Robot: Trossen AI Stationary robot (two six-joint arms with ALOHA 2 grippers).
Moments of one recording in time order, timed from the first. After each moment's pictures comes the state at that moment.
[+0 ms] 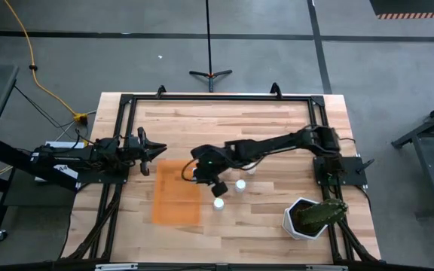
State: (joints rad) left arm -0.03 0.02 0.02 0.02 -0.26 -0.06; right arm 0.07 2.05 1.65 -0.37 -0.18 -0.45
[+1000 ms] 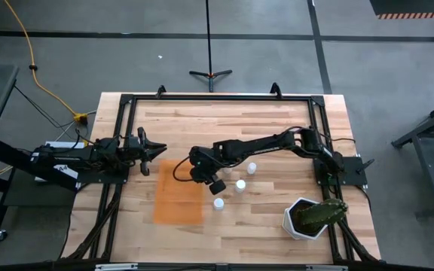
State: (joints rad) left arm -0.03 0.02 0.02 0.02 -0.26 -0.06; right arm 0.04 2.21 1.78 -0.56 -0.18 -0.50
